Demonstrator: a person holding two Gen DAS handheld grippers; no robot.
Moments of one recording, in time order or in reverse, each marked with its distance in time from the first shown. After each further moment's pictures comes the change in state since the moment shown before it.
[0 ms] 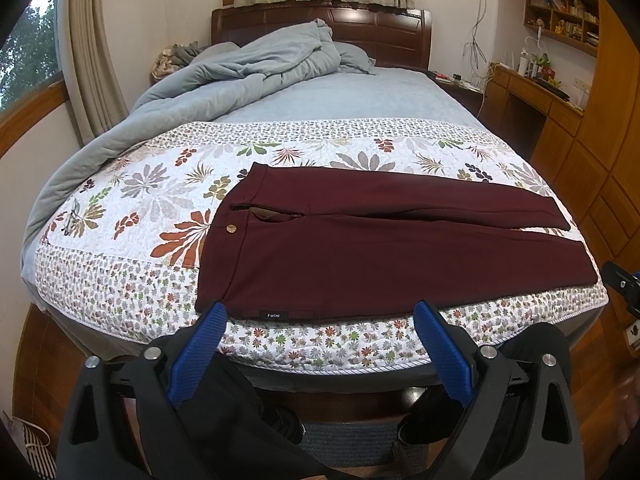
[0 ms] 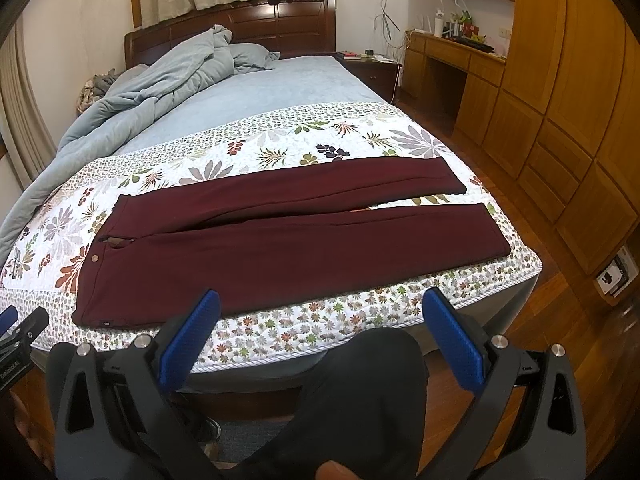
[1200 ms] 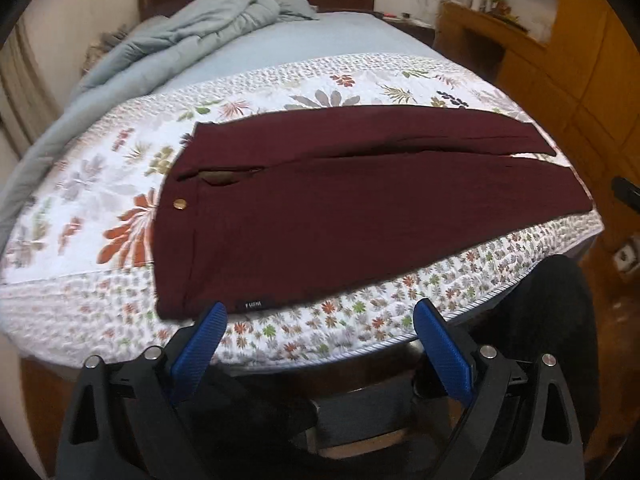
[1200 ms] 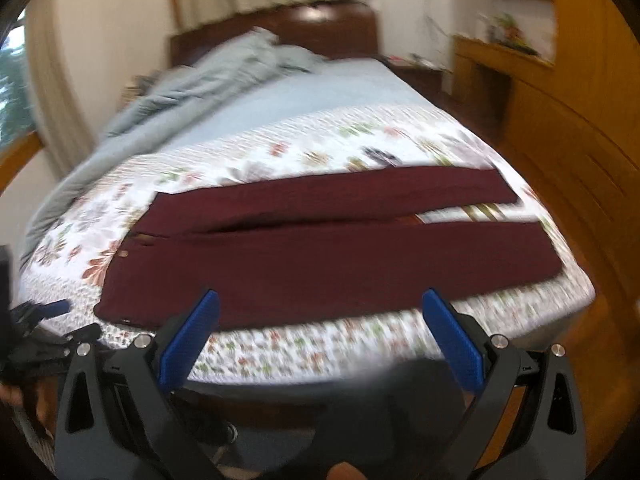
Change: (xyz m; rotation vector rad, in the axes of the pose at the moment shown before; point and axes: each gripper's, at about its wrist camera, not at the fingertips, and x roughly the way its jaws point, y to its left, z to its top) left arm 0.088 0.022 -0.002 0.186 0.173 -0.153; right arm 0.047 -0.005 0.009 -0.096 -0.055 0.207
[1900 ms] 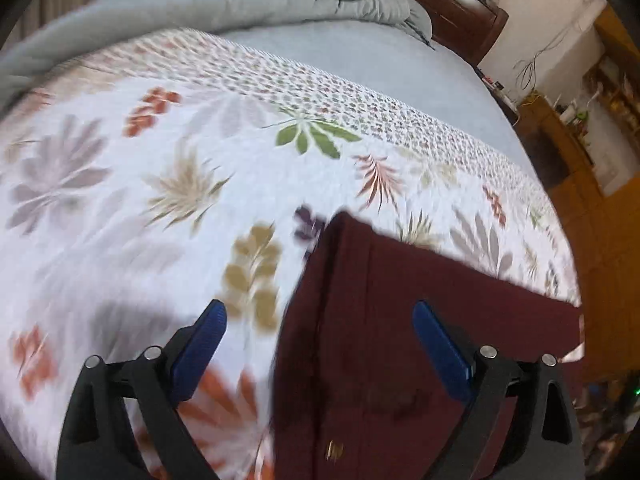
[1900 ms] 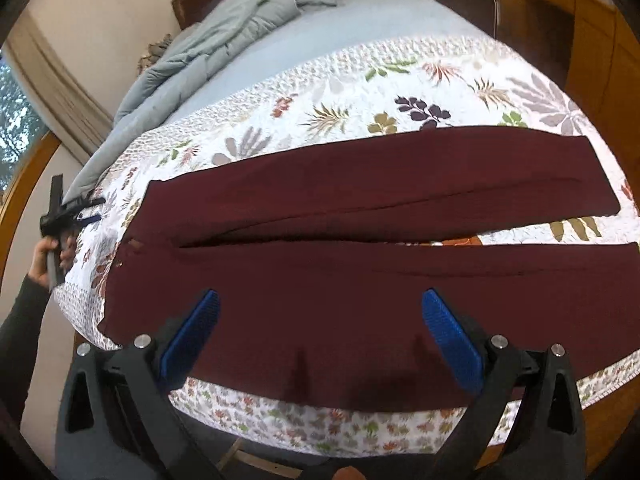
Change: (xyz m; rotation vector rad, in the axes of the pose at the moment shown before) left arm 0.184 0.298 0.205 -0.424 0.063 -0.168; right arm 0.169 -0.068 0.082 0.094 0.287 0.221
